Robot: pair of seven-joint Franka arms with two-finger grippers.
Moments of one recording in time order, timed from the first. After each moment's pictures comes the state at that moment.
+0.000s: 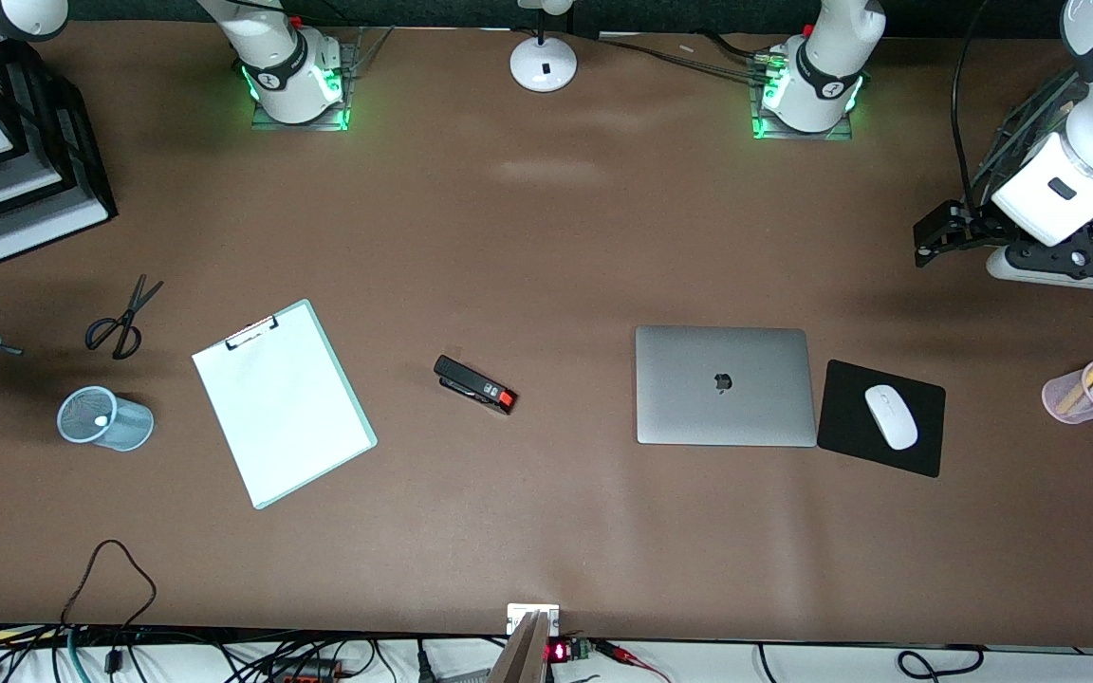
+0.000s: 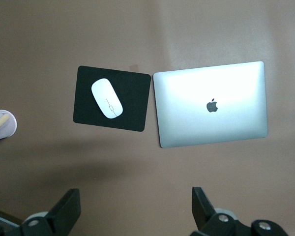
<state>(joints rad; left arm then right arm) -0.03 -0.03 -0.04 -1.77 0.02 1.76 0.03 -0.46 0.76 -0.07 -1.03 0.79 1.46 -1.80</state>
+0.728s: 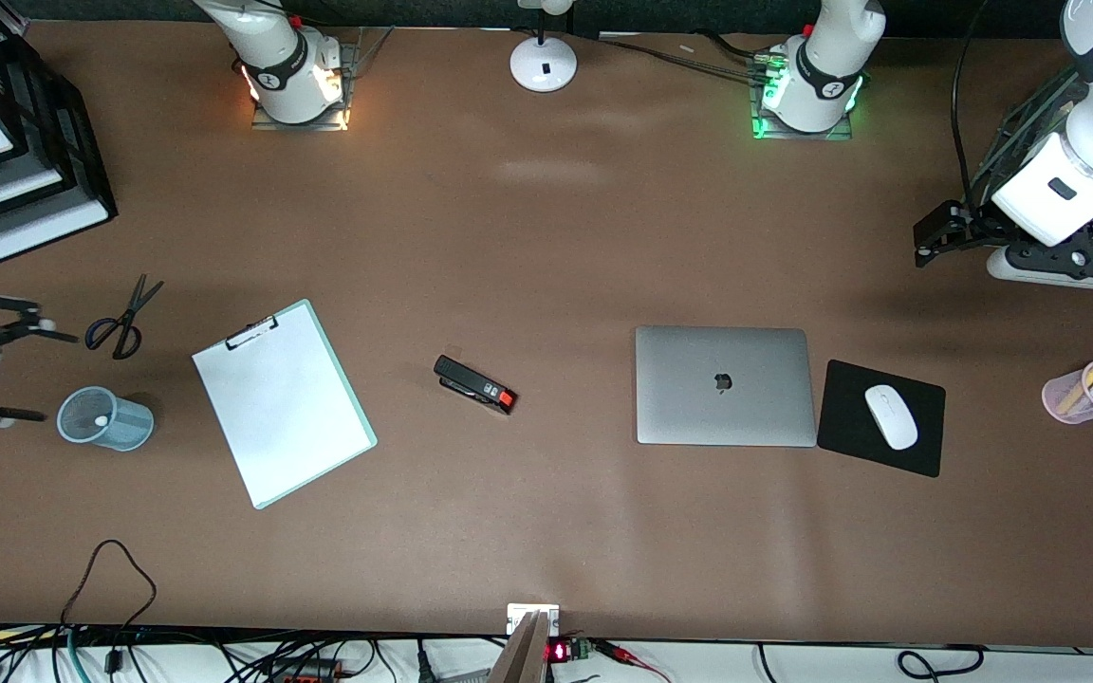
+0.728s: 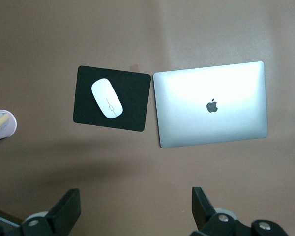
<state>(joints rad) -0.03 -0.03 -0.04 -1.77 0.02 1.76 0.02 -0.12 0.60 -0.06 -0.98 0.45 1.46 -1.35</state>
